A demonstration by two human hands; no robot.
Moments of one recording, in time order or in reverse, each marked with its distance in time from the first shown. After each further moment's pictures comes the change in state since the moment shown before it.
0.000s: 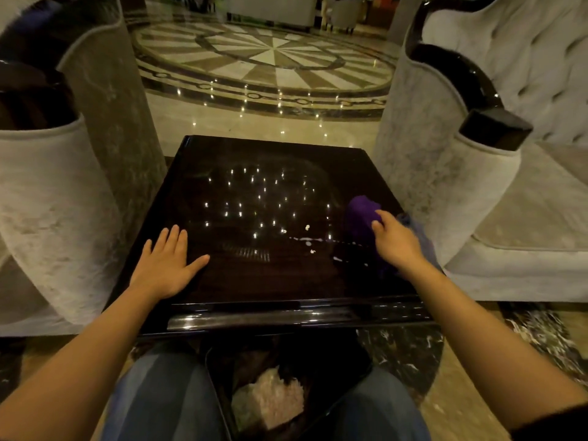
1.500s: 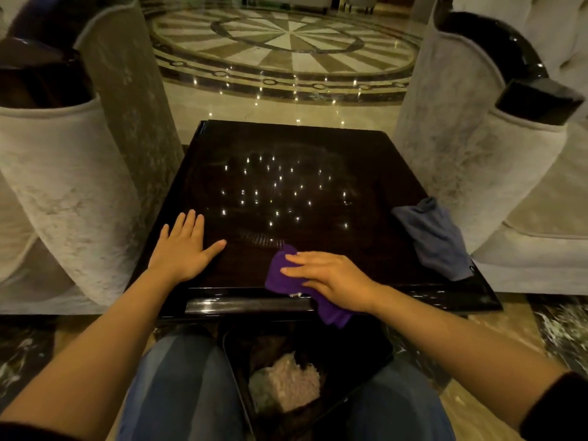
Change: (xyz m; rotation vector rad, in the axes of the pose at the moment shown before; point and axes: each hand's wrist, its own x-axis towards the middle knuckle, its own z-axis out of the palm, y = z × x) left_hand -0.002 0.000 0.002 0.004 0.004 -0.001; right_hand -0.067 -0.045 0.074 0.015 -0.406 -0.916
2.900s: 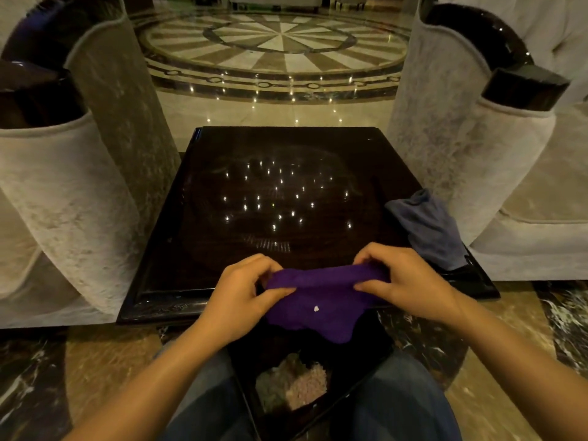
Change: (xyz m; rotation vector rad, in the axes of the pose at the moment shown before) left_hand -0.094 0.103 -0.035 -0.823 0.176 0.483; right_hand -0.061 -0.003 -0.060 0.201 0.197 0.255
